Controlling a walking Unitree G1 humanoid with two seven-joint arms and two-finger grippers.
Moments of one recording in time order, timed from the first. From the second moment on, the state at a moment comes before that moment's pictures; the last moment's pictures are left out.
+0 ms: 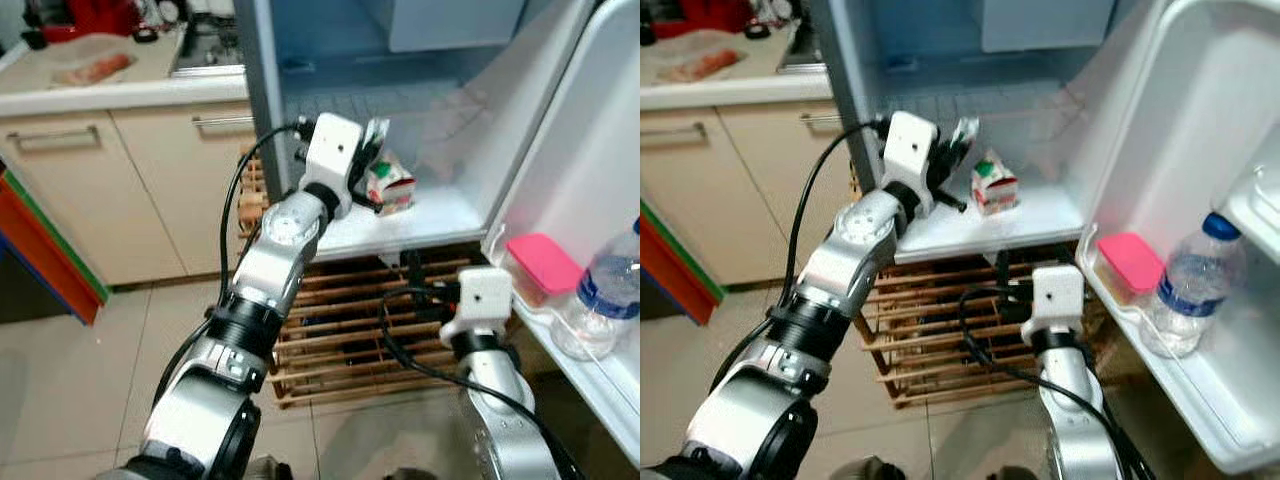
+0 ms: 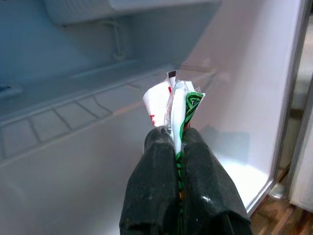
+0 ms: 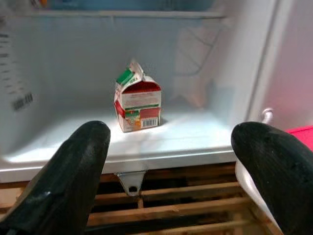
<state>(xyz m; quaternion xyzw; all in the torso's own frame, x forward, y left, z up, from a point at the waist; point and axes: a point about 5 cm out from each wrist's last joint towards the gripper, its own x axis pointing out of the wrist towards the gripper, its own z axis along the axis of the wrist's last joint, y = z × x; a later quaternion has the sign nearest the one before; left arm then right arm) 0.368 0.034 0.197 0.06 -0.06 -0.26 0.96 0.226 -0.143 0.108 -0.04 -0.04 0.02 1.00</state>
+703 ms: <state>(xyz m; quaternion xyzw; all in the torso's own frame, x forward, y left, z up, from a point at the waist) 0.383 0.048 0.189 0.17 -0.13 -0.24 0.95 0.180 -0.131 0.180 -0.05 -0.08 0.10 0.99</state>
